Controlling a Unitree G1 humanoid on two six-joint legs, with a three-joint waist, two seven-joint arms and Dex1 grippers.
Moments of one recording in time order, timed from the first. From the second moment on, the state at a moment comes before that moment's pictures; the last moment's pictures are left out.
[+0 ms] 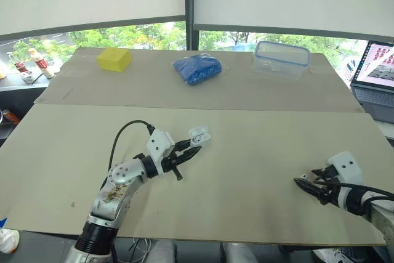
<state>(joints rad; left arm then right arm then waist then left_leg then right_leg) -0.22 0.38 -0.12 -0.20 -0.31 0.20 -0.76 0.18 -0.77 -0.35 -0.31 0.35 0.67 0.68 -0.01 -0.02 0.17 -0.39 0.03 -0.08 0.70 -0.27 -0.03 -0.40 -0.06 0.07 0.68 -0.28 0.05</state>
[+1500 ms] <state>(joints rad) -0.07 0.41 -0.10 -0.38 -0.35 0.29 -0.72 0.11 -1.24 -0.07 -0.10 0.12 0.05 1.36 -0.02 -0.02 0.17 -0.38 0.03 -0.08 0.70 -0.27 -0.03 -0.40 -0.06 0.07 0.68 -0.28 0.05</state>
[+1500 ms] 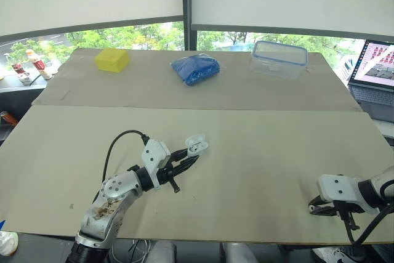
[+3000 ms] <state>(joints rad) -0.07 0.40 -0.14 -0.38 -0.35 0.31 -0.69 0.03 -1.33 0.06 -0.38 0.01 0.50 1.28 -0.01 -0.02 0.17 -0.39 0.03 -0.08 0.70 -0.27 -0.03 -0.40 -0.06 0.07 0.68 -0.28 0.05</state>
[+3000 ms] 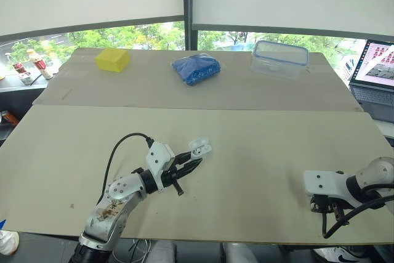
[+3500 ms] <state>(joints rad) -0.22 0.35 -0.14 -0.26 -0.36 0.28 -0.73 -0.22 -0.81 -0.23 -0.60 0.44 0.74 0.97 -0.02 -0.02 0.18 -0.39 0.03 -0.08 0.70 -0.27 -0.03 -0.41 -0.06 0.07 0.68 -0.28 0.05</state>
